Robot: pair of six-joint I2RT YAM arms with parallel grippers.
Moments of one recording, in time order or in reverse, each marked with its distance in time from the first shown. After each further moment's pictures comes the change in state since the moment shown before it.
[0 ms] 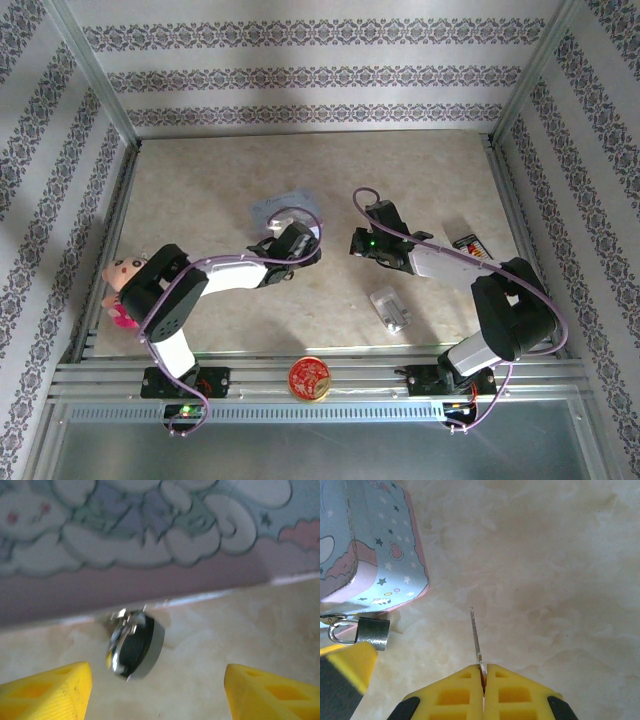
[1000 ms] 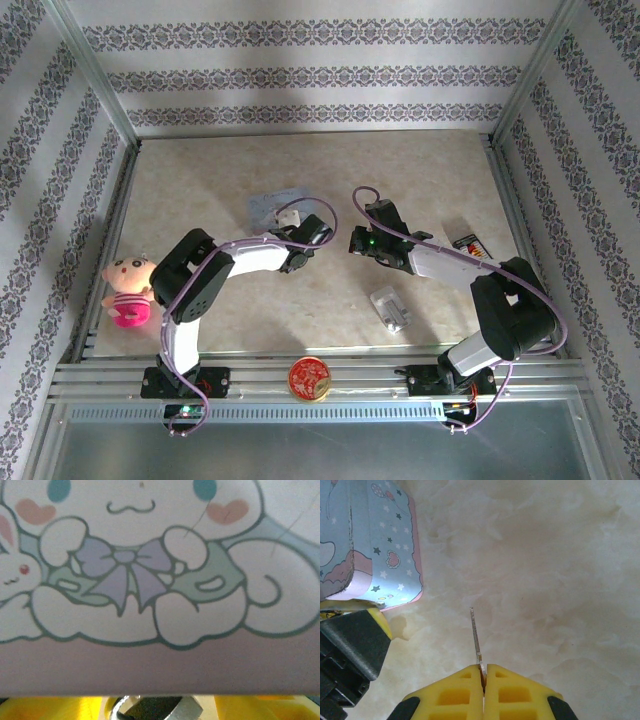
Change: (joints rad) left arm -0.001 0.183 0.227 -0.284 -0.277 0.054; right arm 0.000 0.005 0.000 0.027 0.003 0.000
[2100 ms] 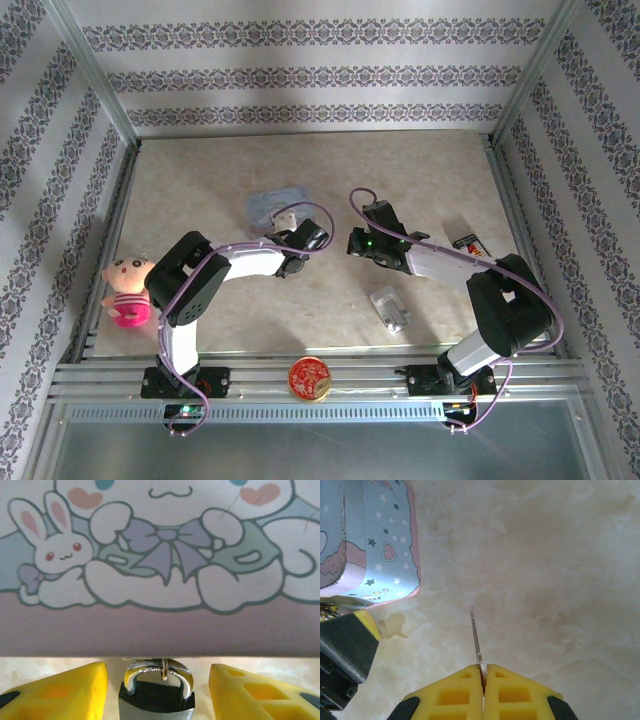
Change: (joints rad) left arm -0.001 -0.036 -0.071 0.052 -0.041 0.035; right arm 0.015 0.021 0.000 0.014 -0.004 0.000
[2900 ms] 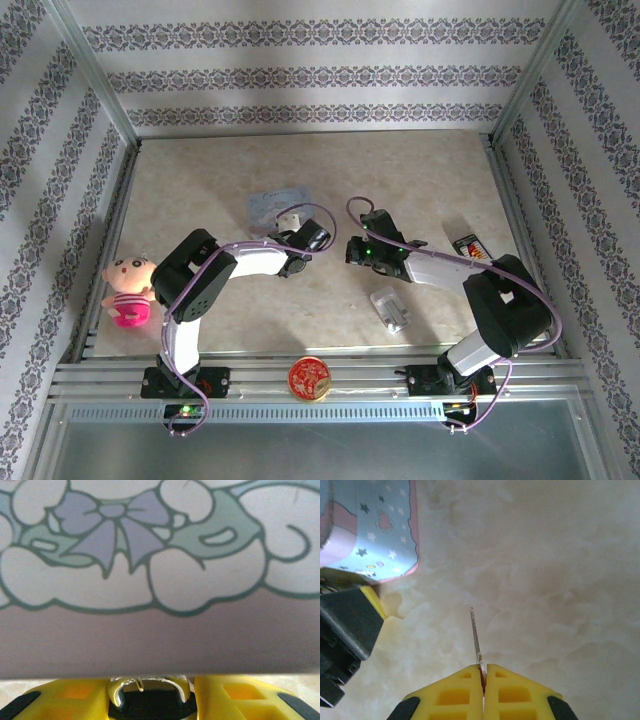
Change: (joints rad) left arm 0.000 0.039 0.015 0.031 0.026 0.017; right arm 0.026 0.000 -0.083 0.081 -0.025 0.003
